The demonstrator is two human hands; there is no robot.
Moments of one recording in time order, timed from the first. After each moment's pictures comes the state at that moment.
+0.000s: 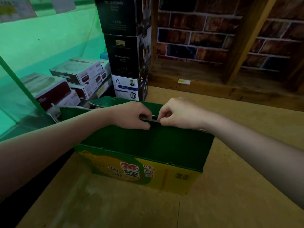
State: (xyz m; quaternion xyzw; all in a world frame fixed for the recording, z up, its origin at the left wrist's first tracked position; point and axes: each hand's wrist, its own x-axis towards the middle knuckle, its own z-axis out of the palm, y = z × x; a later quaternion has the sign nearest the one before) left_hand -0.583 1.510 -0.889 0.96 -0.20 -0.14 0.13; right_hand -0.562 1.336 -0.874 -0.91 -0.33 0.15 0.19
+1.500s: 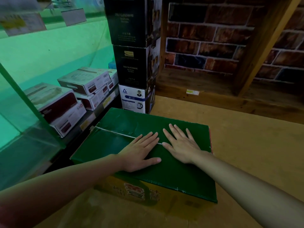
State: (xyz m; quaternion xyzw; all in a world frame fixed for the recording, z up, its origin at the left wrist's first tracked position) left_hand -0.570 1.531 -1.012 0.97 -0.18 -0.13 0.07; right_hand -0.501 1.344 -1.009 -0.95 -0.29 0.15 0.02
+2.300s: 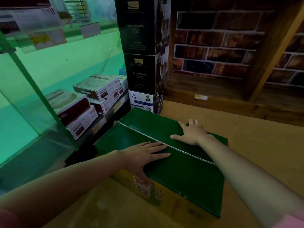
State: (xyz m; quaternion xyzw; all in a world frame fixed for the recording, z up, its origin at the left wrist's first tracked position) left_hand -0.571 1.548 -0.992 0.93 -0.31 -0.17 -0.05; right_hand -0.447 1.355 -0.984 -0.97 -0.19 0.18 0.00
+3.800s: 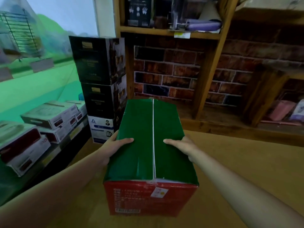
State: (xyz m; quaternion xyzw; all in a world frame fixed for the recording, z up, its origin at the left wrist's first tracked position) left_hand -0.523 1.470 -0.903 0.68 0.17 -0.09 0.71; right_hand -0.462 1.221 -0.912 -0.82 0.09 0.15 0.54
